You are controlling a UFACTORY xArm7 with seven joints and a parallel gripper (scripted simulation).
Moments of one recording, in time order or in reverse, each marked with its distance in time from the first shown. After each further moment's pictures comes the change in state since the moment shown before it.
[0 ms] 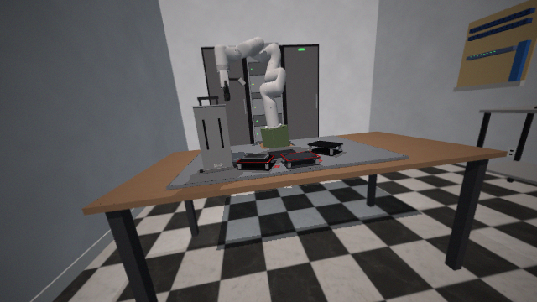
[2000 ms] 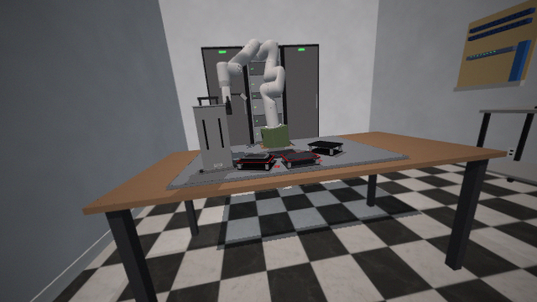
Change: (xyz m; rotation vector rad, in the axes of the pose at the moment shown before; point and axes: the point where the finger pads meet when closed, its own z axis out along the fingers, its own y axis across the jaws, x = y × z) arm 0.000 0.000 0.086 0.000 0.000 0.000
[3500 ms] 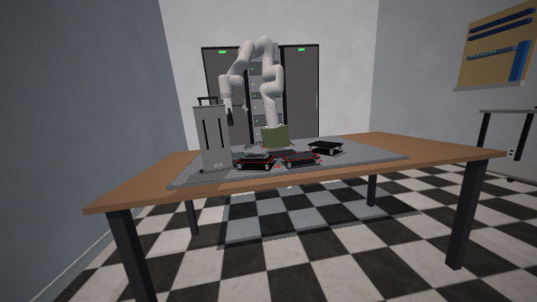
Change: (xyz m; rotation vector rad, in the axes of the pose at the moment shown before) arm 0.001 0.000 0.067 0.001 0.001 0.000
